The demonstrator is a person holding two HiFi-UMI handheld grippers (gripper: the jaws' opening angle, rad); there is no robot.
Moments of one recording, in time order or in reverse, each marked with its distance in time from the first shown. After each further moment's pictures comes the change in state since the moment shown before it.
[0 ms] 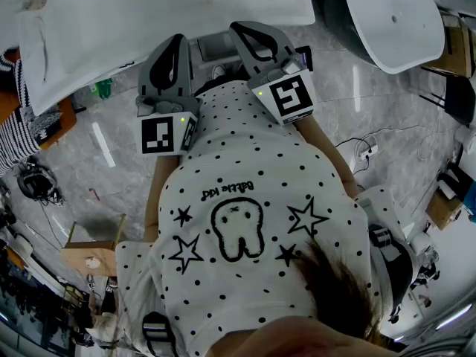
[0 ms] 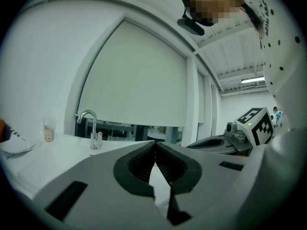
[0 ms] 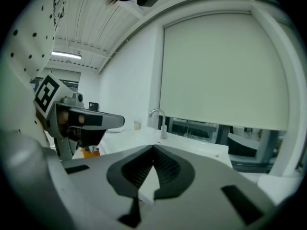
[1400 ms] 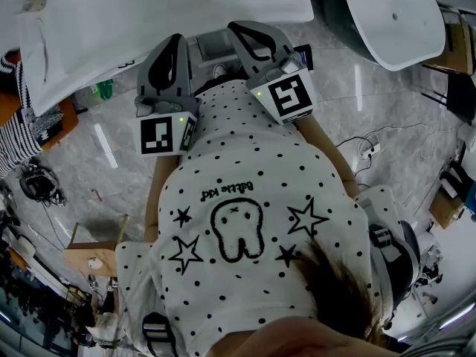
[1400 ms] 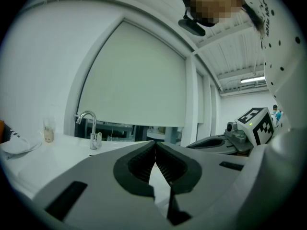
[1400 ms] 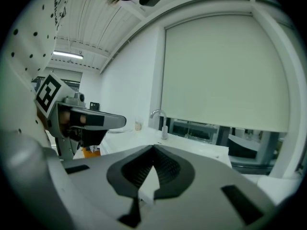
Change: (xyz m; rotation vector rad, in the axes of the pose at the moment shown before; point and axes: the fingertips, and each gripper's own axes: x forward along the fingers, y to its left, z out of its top) left arm -0.002 -0.003 0.002 0.009 -0.013 -0.003; right arm -0.004 0.003 0.002 -0.015 -0.015 0.008
